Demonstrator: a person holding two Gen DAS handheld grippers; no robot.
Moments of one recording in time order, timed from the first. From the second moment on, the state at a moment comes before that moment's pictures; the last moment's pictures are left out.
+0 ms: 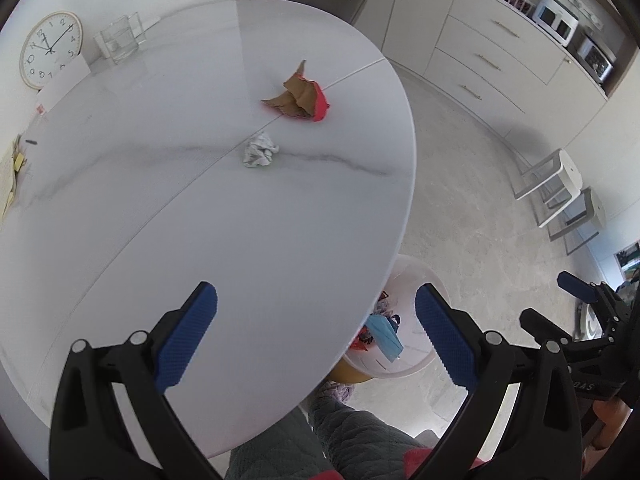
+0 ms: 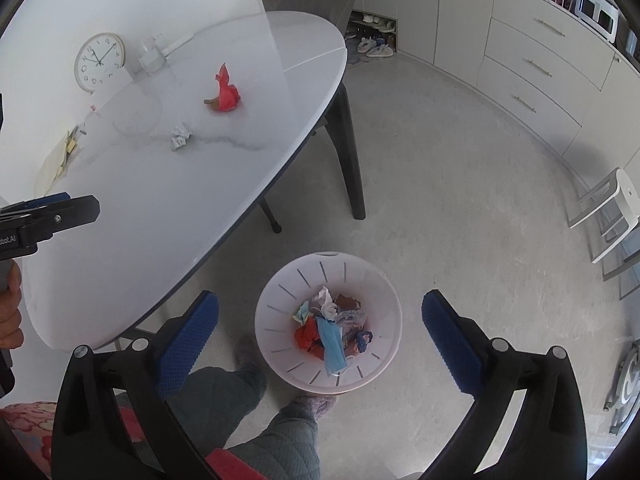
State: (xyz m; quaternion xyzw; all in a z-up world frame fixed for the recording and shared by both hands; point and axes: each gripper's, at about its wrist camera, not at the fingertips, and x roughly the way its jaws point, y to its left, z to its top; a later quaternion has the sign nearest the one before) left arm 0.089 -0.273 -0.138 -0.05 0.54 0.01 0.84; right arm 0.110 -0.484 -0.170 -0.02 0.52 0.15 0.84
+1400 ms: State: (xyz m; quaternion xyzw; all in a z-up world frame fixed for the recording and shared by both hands) left arm 0.269 -0.211 -0.234 -0.02 0.58 0.02 0.81; right arm 0.239 -0.386 -0.161 -0.04 0.52 0.13 0.84
